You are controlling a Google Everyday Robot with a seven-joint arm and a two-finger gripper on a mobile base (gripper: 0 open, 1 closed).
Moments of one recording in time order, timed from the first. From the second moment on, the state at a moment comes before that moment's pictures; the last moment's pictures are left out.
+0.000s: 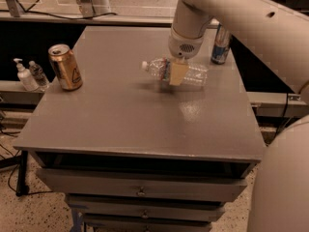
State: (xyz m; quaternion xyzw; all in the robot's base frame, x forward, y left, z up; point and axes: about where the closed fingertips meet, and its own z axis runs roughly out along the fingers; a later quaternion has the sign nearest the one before) arm 0.638 -0.067 0.851 -0.70 0.71 0.00 0.11
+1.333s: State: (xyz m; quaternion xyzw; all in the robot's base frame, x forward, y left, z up) arm 0.636 -0.059 0.848 -0.70 0.71 0.02 0.12
